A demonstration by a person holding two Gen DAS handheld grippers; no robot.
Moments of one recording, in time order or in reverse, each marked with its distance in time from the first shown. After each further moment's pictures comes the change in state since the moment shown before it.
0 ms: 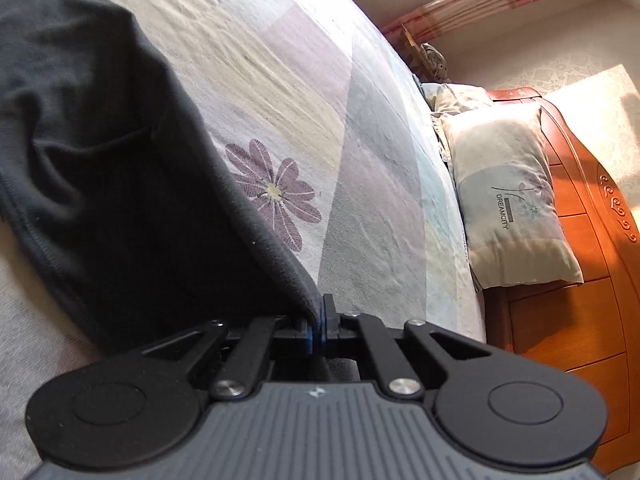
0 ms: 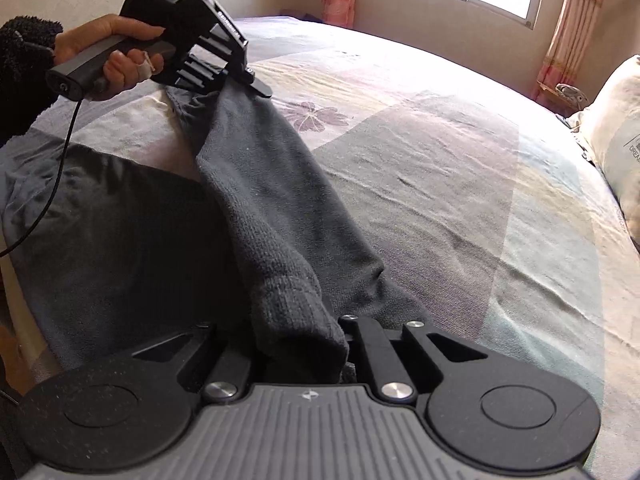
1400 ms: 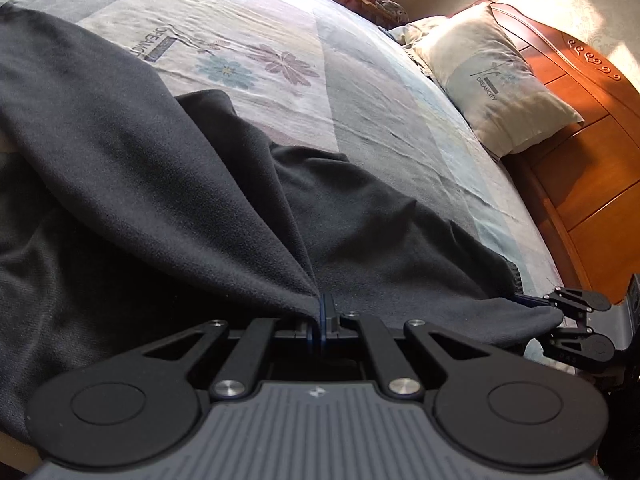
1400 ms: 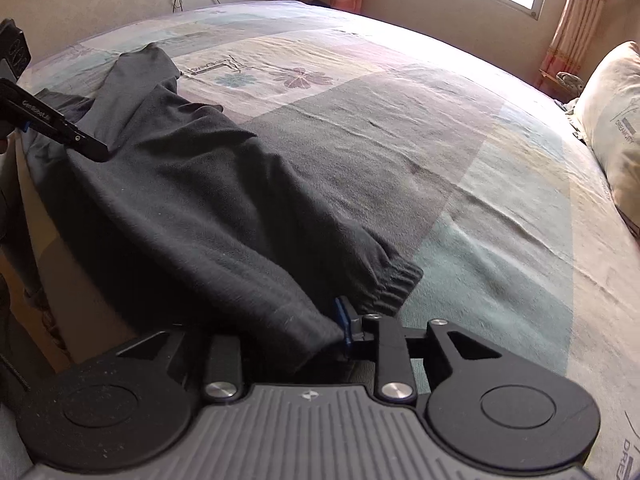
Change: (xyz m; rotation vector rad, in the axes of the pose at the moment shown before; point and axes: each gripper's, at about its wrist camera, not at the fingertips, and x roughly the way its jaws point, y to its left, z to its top) left arm -0.098 0.024 -0.192 0.321 0.016 0.139; right arm -0.054 -0.031 -0.071 -0.027 0.064 0.015
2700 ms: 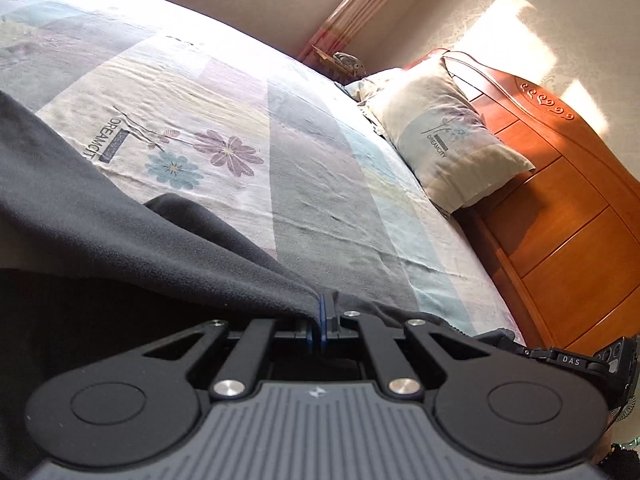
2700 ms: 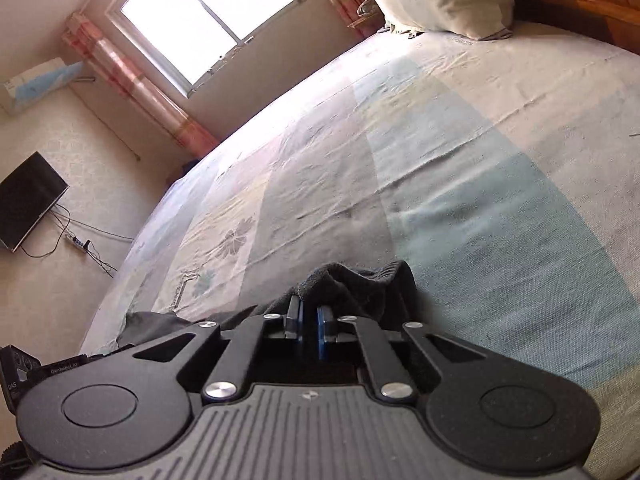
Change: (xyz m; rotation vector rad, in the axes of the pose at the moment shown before) left arm -0.036 -0.023 0.041 0.031 -0.140 -0.114; right arm -0.046 -0.032 -0.017 0.938 -0.302 0.099
